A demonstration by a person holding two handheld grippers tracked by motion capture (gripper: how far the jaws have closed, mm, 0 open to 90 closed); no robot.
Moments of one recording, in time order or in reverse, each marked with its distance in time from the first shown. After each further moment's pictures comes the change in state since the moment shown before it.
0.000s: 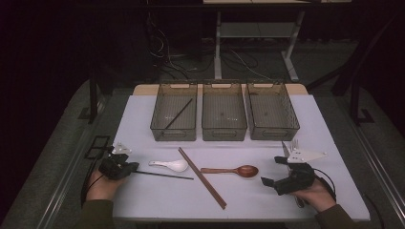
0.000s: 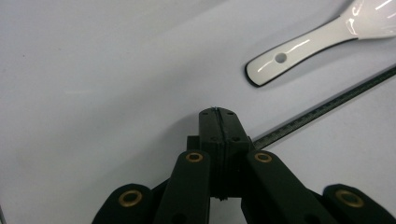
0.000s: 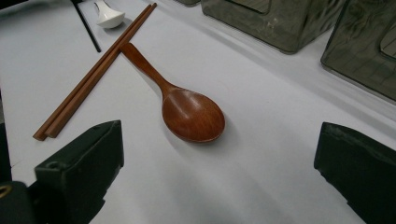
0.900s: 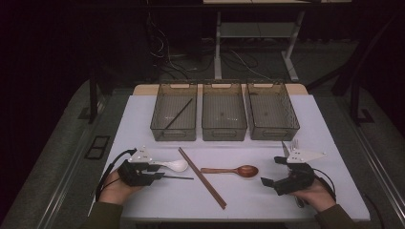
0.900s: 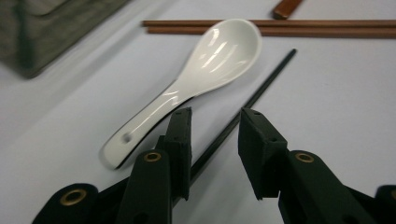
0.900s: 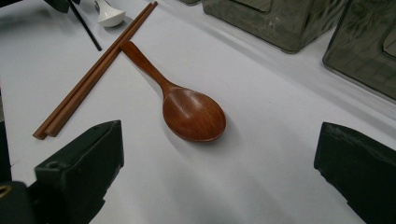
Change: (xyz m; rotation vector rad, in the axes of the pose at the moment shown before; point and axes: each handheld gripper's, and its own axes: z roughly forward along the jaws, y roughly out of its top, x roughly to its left) left arm -0.056 0.026 0.006 -0.083 -0.249 0.278; right arm 0.000 0.000 0.001 0.000 0.003 -0.004
